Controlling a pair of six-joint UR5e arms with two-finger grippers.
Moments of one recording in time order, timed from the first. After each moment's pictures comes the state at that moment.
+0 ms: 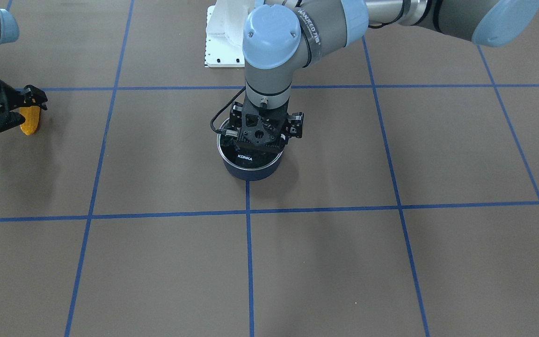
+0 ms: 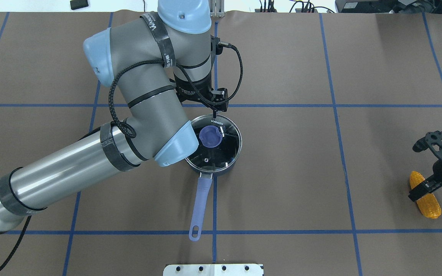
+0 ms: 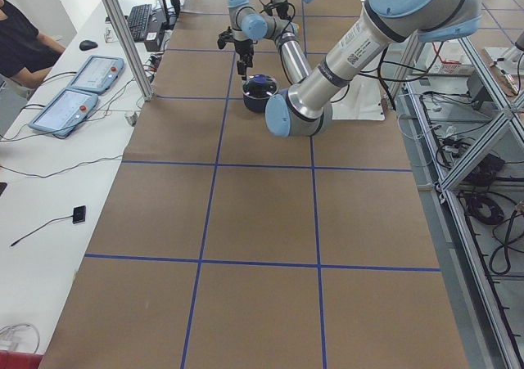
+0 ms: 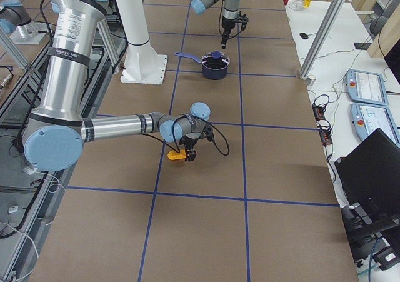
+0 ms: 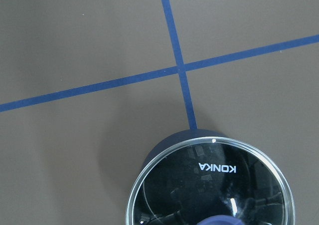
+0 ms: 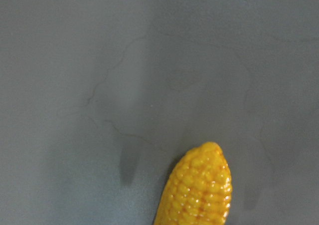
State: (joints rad) left arm -0.67 -2.55 -1.53 -1.28 -2.07 -0.84; right arm 0.83 -1.81 1.82 -1.25 2.26 0.33
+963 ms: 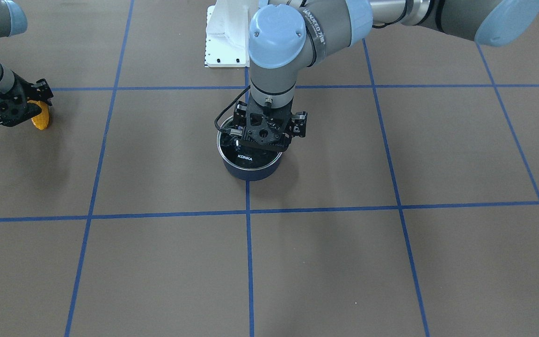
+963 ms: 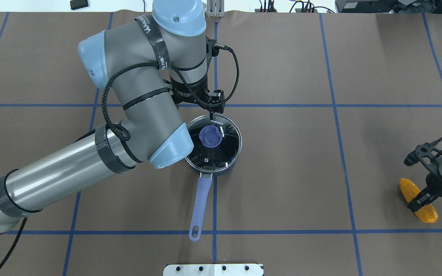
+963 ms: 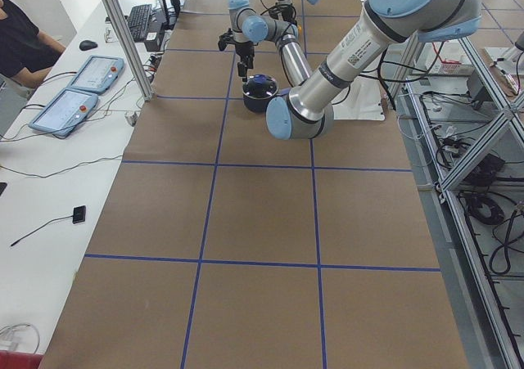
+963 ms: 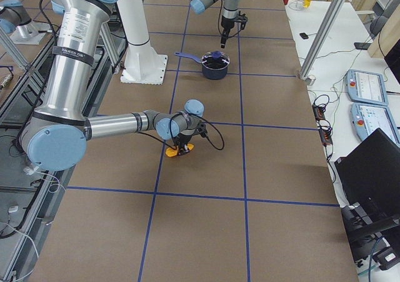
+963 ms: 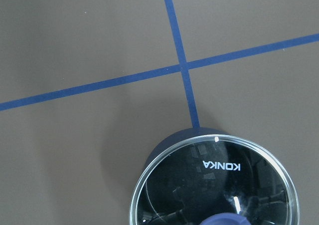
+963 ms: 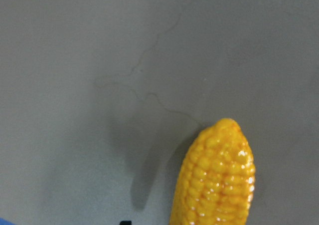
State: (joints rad) left arm -0.67 -2.53 -1.56 -1.28 -2.07 -0.84; right arm 0.74 -1.84 1.86 -1.25 2.24 0.33
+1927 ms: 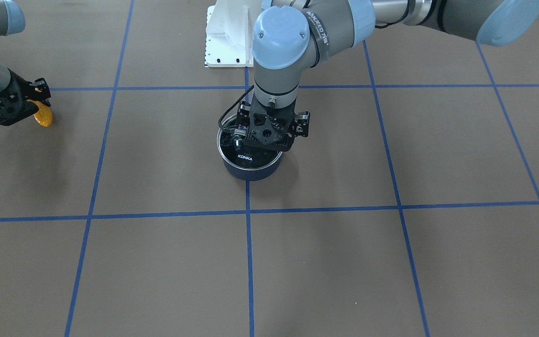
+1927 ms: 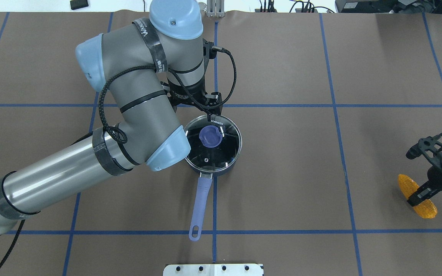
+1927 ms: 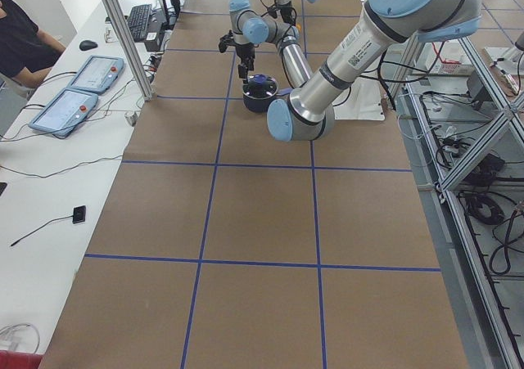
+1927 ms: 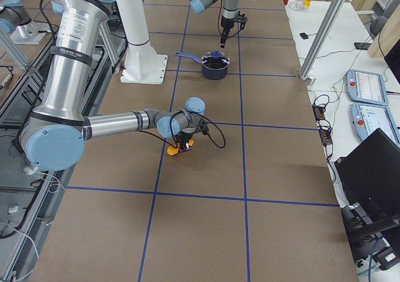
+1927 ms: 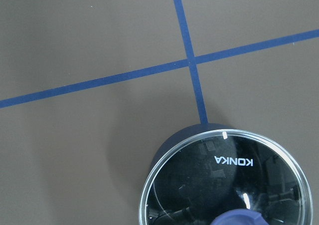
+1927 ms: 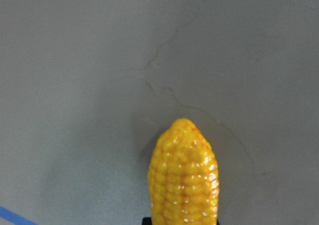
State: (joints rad) left arm -0.66 -2.51 -1.56 -1.28 -2.07 -0.84; right arm 0.79 -1.82 1.88 -1.26 2.28 0.32
